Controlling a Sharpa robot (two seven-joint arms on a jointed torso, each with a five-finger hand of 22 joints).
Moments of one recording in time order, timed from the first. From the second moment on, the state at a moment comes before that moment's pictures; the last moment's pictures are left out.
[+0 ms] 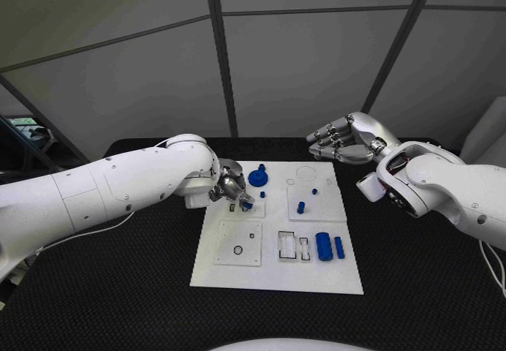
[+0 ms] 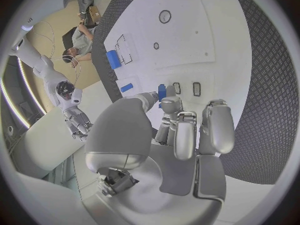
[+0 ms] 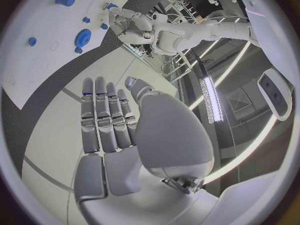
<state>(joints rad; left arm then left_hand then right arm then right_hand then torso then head) 1.29 -0.63 -0.03 1.33 -0.96 0.26 -0.53 1.26 -0.11 0.51 0.25 0.18 0.90 0.07 0.55 0.66 1.24 0.00 1.05 0.95 1.47 -0.07 1.55 1.31 0.07 1.41 0.05 1.37 1.27 1.23 -0.85 0.06 1.54 -0.82 -0.35 0.16 1.44 -0.12 0.28 0.12 0.33 1.01 0.20 0.07 0.07 1.18 0.13 0.10 0.07 1.21 0.08 0.11 0.32 0.18 0.99 0.19 0.32 0.22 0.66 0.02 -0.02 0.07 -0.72</state>
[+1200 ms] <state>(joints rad) 1.25 -0.65 -0.07 1.40 -1.05 -0.03 -0.53 1.21 -0.13 0.56 0.21 0.19 0.90 0.07 0.57 0.68 1.25 -0.01 1.06 0.96 1.47 -0.07 1.56 1.31 0.07 1.42 0.05 1.38 1.30 1.23 -0.85 0.06 1.51 -0.83 -0.35 0.16 1.44 -0.12 0.28 0.12 0.34 1.01 0.20 0.07 0.07 1.18 0.13 0.10 0.07 1.21 0.08 0.10 0.32 0.18 0.99 0.19 0.32 0.21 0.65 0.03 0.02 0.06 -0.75</state>
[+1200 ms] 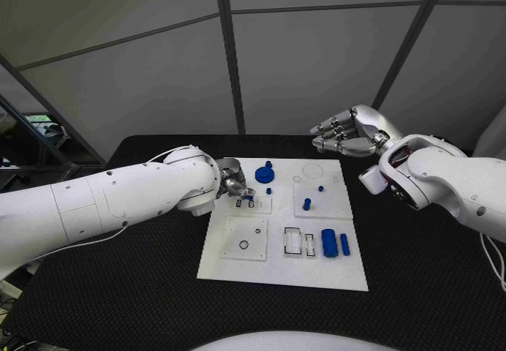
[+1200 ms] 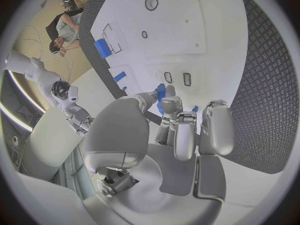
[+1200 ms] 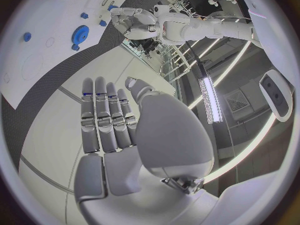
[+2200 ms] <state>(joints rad) 1.25 -0.62 -0.10 1.37 -1.12 -0.02 -0.53 1.20 -0.13 0.58 0.20 0.19 0.90 0.06 0.57 0.68 1.25 -0.01 1.07 0.97 1.47 -0.06 1.56 1.31 0.07 1.42 0.04 1.39 1.31 1.22 -0.85 0.06 1.51 -0.86 -0.35 0.16 1.43 -0.12 0.28 0.12 0.35 1.01 0.20 0.07 0.07 1.18 0.13 0.10 0.07 1.21 0.08 0.10 0.31 0.18 0.98 0.19 0.31 0.21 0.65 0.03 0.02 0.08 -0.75</state>
